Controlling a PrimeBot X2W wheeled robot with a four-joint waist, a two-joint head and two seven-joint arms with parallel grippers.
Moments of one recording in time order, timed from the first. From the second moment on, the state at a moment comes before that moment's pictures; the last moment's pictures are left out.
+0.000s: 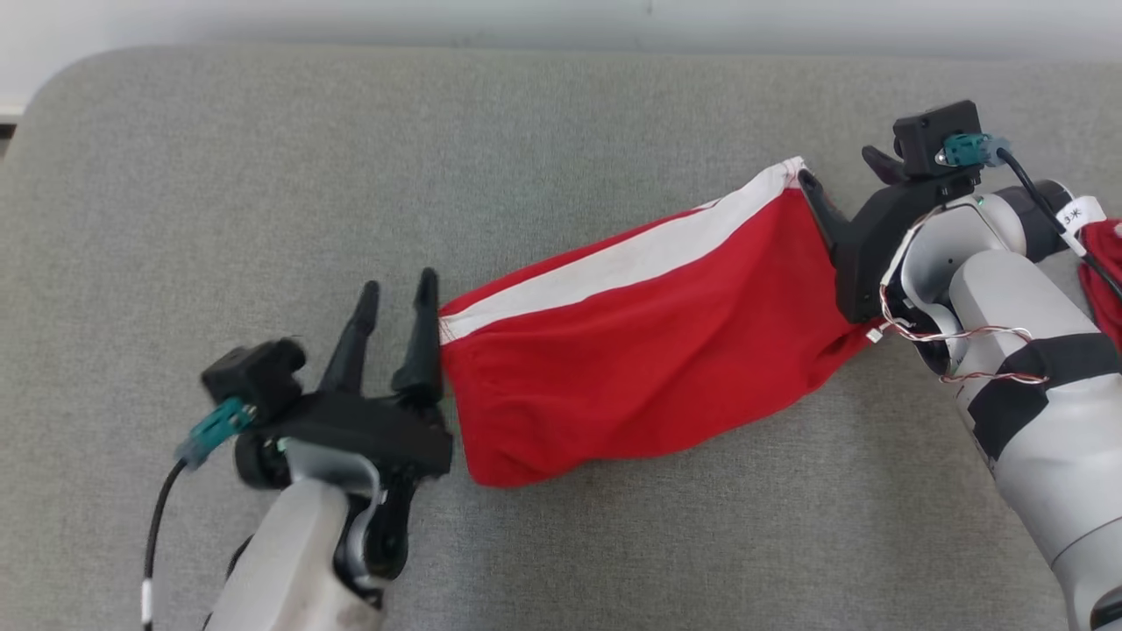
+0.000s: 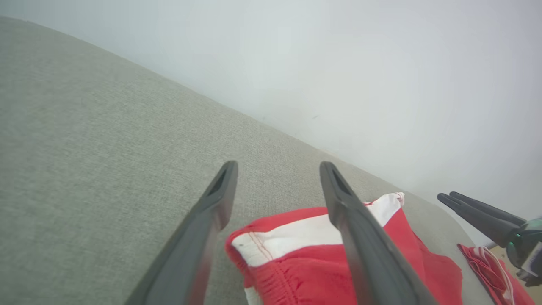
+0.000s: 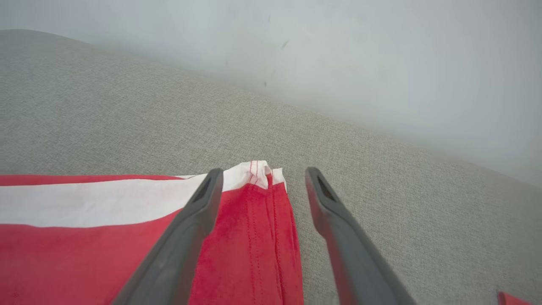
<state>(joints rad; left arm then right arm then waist) -0.53 0.06 -0.33 0.44 -0.74 0.02 -0.26 -1.01 -0.30 0.52 0.92 0.42 0.13 0.13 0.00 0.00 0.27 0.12</state>
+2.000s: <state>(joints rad) -0.08 0.05 0.01 0.14 -0.18 -0.06 -0.26 -0.96 -0.36 0.41 1.24 0.61 0.13 0.05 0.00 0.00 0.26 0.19</state>
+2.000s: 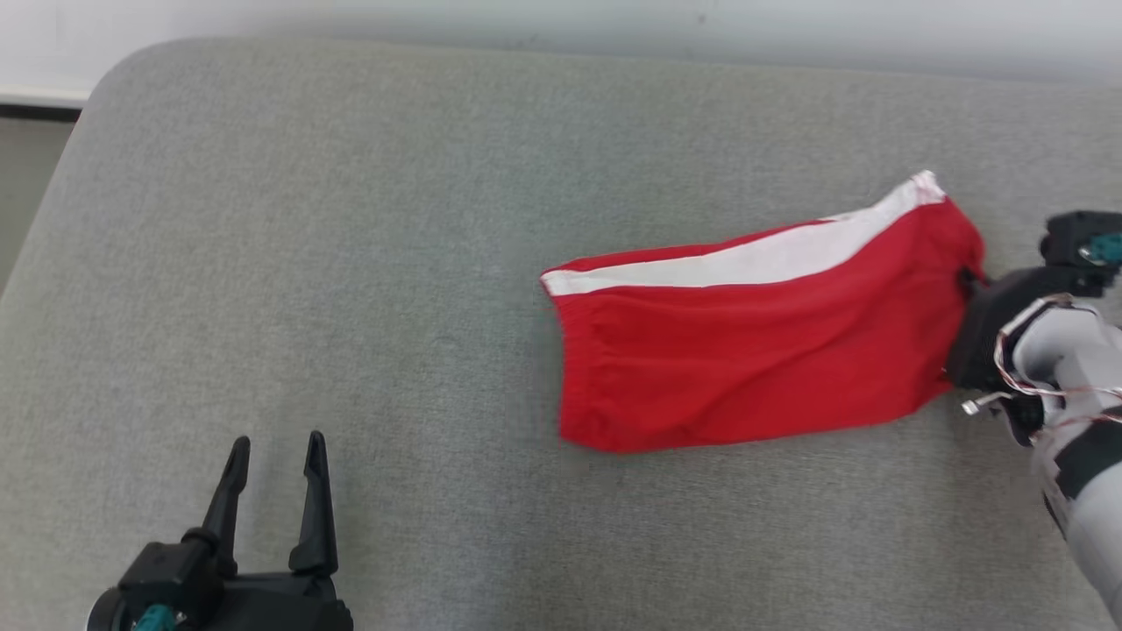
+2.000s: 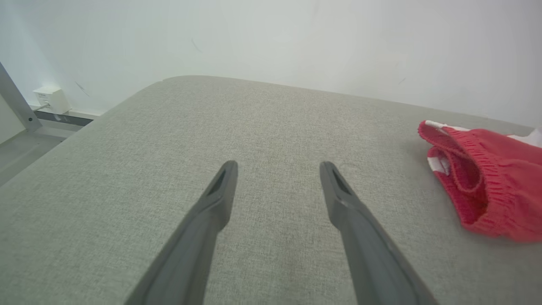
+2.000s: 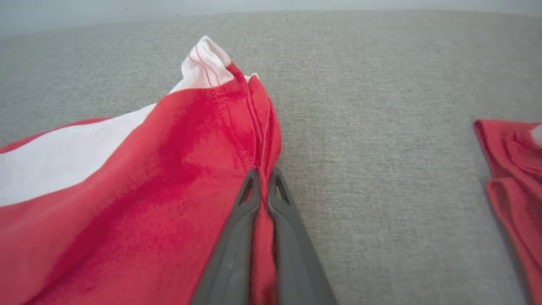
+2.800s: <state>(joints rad) -0.01 0.05 -0.02 0.17 -0.19 -0.04 -0.26 -0.94 -0.31 0.34 1.29 0.28 0.13 -0.08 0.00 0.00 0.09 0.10</state>
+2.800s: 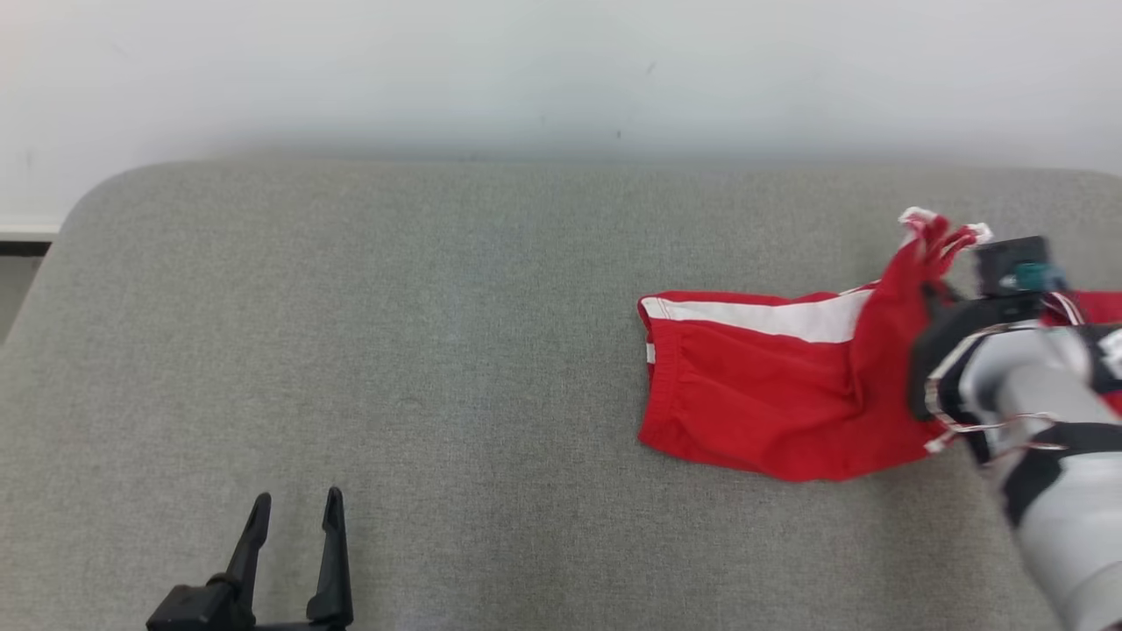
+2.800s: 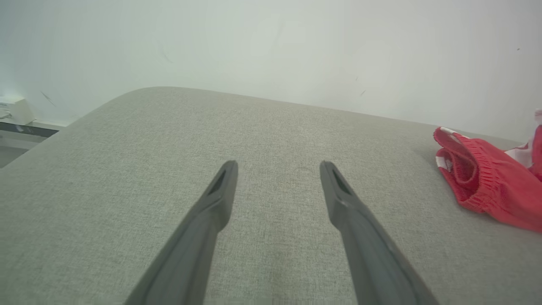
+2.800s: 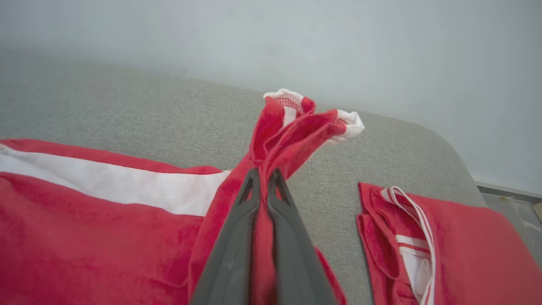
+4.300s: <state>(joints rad) 0.01 0.05 -0.03 0.18 -0.21 -0.04 -0.26 -0.81 -0.13 0.36 0.97 0.46 0.13 -0.06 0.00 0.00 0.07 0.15</state>
